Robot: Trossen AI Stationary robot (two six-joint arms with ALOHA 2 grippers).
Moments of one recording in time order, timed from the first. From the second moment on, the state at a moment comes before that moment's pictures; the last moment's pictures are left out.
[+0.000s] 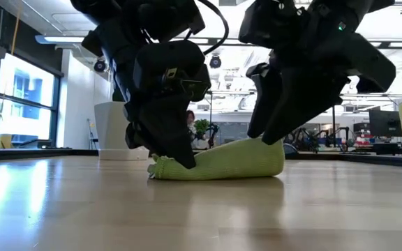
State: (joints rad) left arm -0.10 1.93 1.06 -0.17 0.05 -0.67; right arm 0.39 1.79 1.08 -0.33 0.26 0.04
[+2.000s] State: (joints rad) left arm 0.18 1.93 1.06 -0.25 0.01 -0.49; right arm 0.07 1.71 0.96 -0.22 0.27 -0.38
